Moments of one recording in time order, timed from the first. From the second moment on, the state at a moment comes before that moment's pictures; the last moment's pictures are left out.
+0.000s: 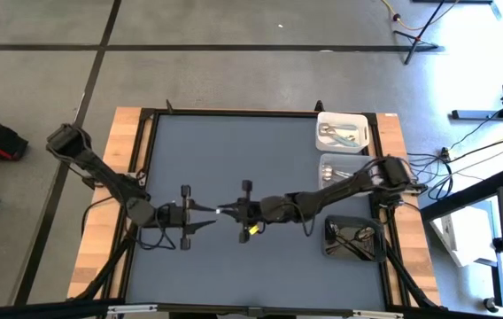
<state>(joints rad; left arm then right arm) -0.65 1.23 0.35 0.92 -0.76 0.16 0.27 1.97 1.23 0.57 0.31 -0.24</state>
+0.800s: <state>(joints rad) -0.71 1.01 0.35 0.37 -0.75 -0.13 0.35 1.42 1.23 -0.99 0.77 0.41</state>
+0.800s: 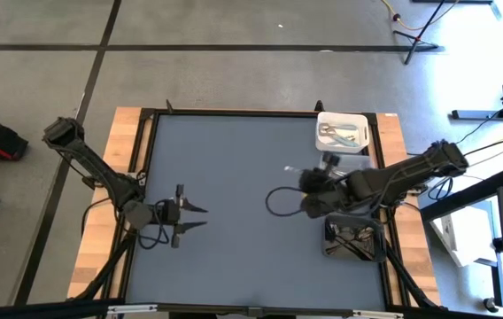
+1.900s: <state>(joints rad) -0.68 1.01 0.35 0.33 -0.74 -0.13 0.01 1.29 0.78 -1.29 0.42 0.73</state>
